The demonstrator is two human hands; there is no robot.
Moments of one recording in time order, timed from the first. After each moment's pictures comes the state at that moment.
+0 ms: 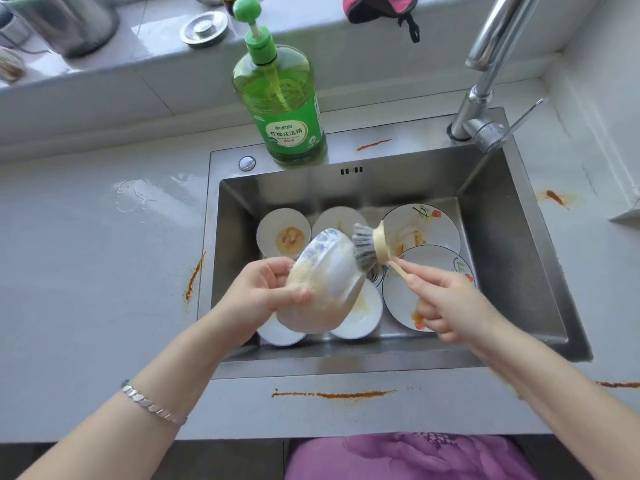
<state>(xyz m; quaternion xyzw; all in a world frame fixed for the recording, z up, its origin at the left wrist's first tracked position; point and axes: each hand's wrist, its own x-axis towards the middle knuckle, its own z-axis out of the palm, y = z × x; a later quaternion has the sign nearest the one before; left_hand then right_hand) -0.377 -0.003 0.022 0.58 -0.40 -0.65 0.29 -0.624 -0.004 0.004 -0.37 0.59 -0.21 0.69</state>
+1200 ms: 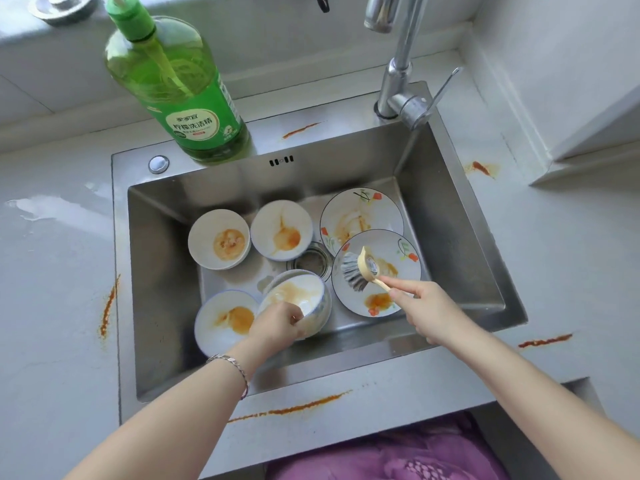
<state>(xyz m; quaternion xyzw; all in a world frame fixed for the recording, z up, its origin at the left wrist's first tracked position) -0.435 -0.004 -0.151 0.62 -0.65 -0.41 -0.13 -0.668 0.010 -0.049 -0.40 0.70 -0.12 0.58</state>
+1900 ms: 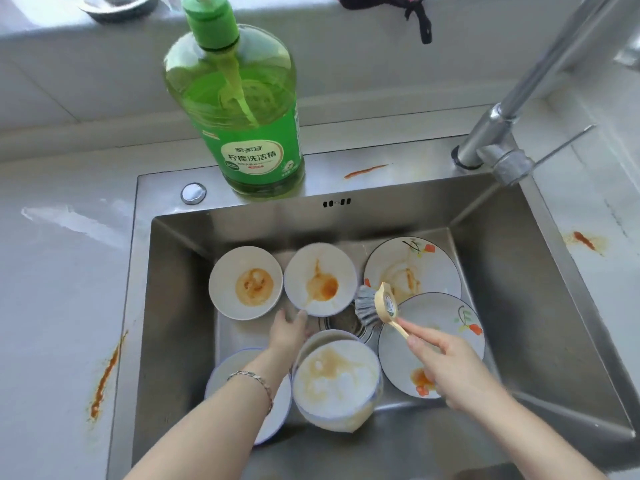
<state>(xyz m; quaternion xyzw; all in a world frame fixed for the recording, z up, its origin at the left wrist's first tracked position) -0.398 -0.094 -0.232 0.77 -0.23 -0.57 0.18 -0.609 -0.047 -0.117 -0.38 0.69 -0.18 0.58</state>
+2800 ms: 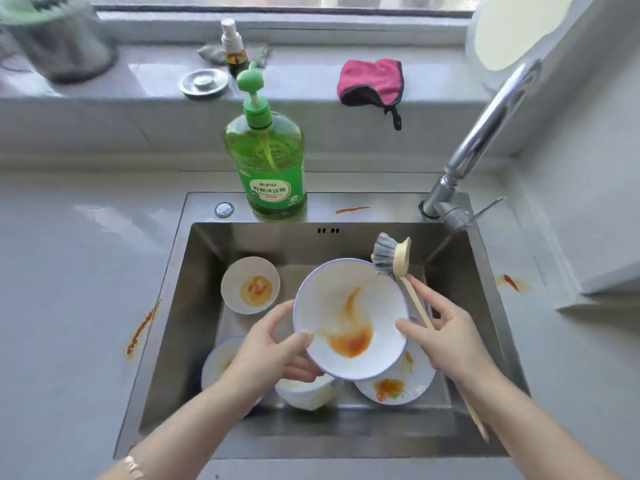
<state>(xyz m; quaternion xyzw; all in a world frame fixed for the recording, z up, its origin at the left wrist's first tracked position) -0.425 -0.023 -0.004 0.62 -0.32 -0.65 0.30 -0.641 -0.053 0.012 -0.45 0.64 -0.30 0.55</state>
